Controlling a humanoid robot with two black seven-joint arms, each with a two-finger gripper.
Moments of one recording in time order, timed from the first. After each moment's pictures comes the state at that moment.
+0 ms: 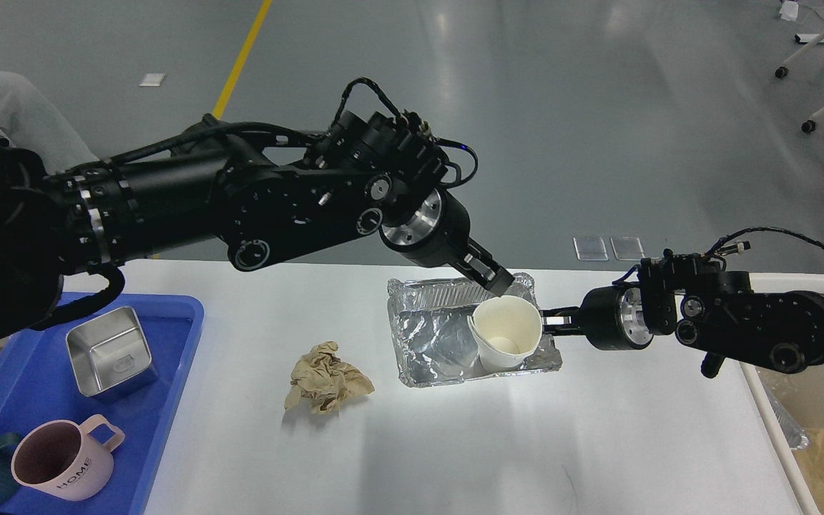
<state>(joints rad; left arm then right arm) -1.60 0.01 0.09 -1.00 1.16 -0.71 -0.01 1.16 -0.55 -0.26 1.24 -0.89 0.23 0.14</state>
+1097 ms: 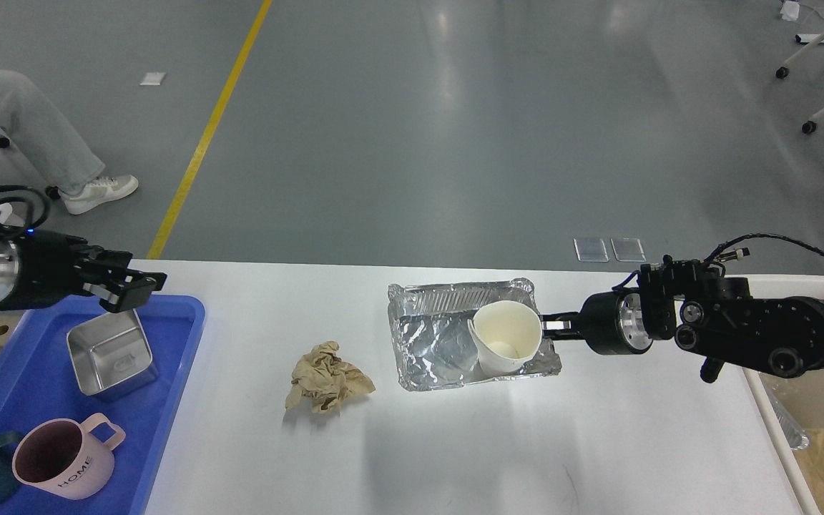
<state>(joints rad) -1.28 1.24 0.06 -1.65 1.54 -0.47 -0.13 1.14 -0.54 -0.25 1.24 -0.89 0.23 0.14</state>
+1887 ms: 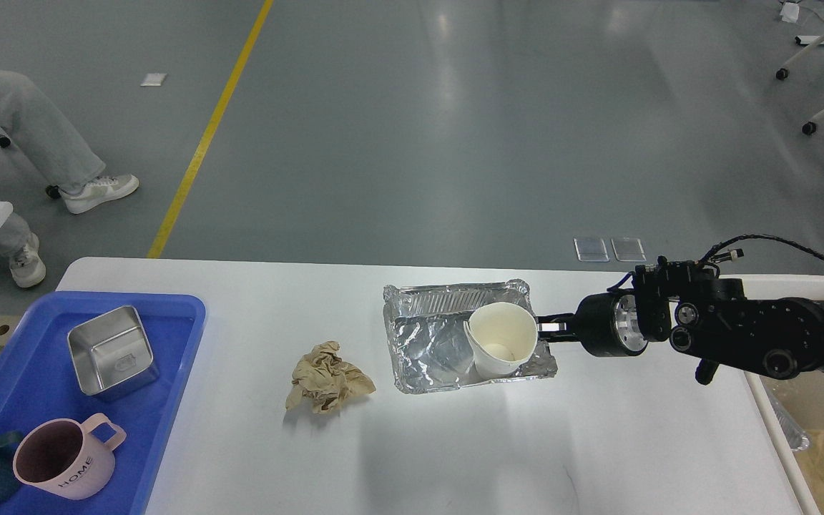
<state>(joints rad) -1.29 1.55 -0.13 -1.68 1.34 -0.67 -0.19 1.14 -0.53 -0.25 1.24 -0.89 0.23 0.15</state>
